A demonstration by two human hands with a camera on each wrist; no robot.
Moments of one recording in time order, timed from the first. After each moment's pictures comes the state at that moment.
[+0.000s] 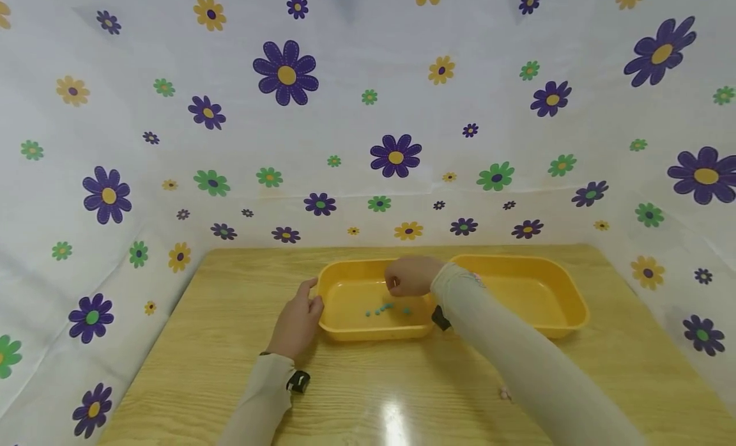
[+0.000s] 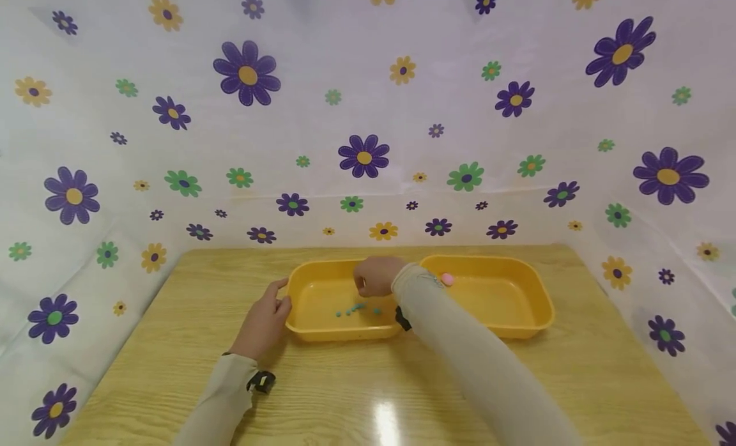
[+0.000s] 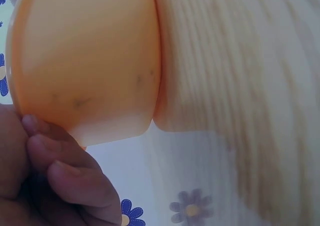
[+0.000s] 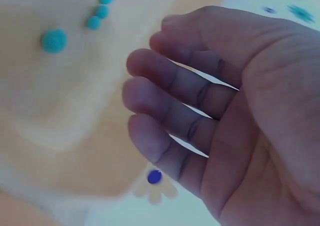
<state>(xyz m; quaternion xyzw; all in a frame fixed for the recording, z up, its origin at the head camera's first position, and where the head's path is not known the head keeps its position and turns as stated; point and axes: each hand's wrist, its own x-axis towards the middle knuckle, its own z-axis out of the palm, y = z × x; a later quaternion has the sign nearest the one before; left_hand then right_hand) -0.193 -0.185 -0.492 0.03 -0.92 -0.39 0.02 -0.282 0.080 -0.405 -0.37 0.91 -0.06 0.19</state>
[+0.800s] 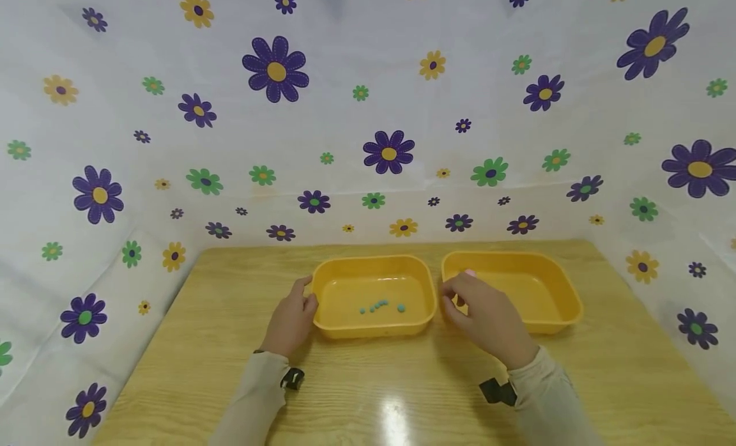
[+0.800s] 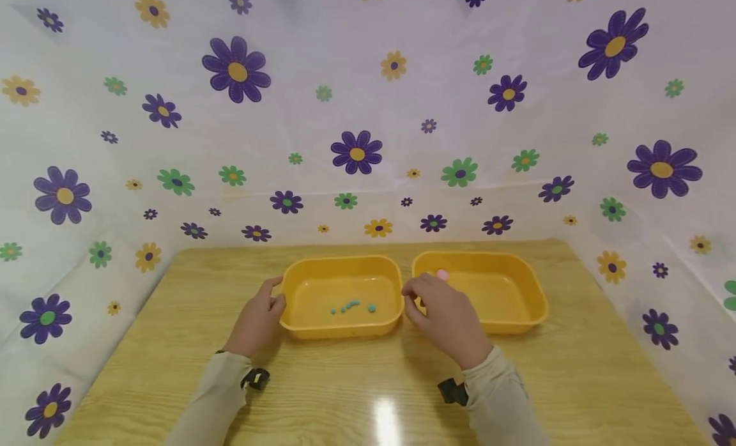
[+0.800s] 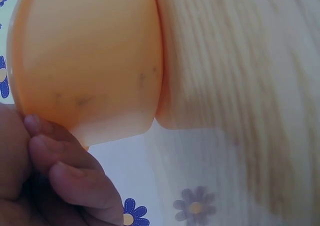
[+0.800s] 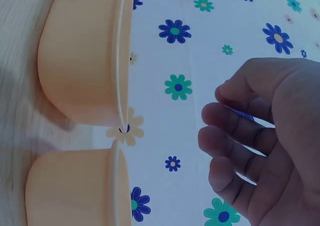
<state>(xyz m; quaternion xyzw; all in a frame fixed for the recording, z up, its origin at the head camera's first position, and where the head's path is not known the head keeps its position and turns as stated) -0.190 -0.186 -0.486 0.02 -0.93 -0.37 0.02 -0.168 0.177 -0.419 -0.27 0.91 -0.24 -0.20</state>
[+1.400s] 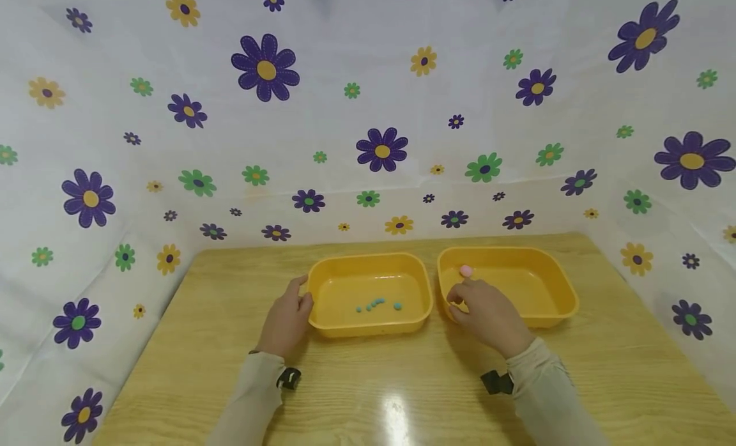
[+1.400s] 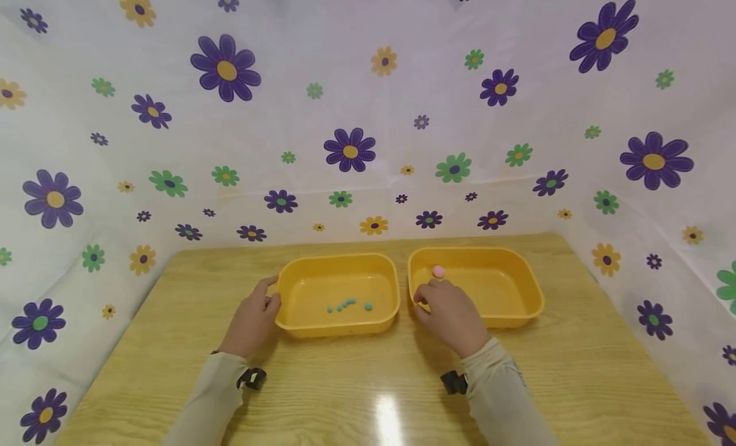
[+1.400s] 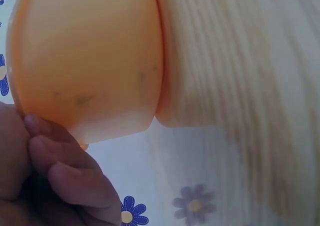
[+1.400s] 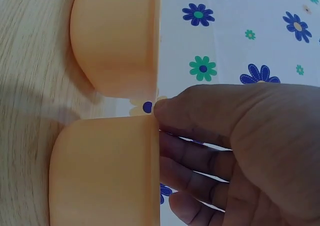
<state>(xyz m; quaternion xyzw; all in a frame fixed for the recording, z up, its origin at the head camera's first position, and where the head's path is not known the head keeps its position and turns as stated) -0.192 -0.188 -0.489 0.01 -0.92 -0.38 0.03 -0.178 0.192 -0.433 -0.22 0.96 -0.17 -0.08</state>
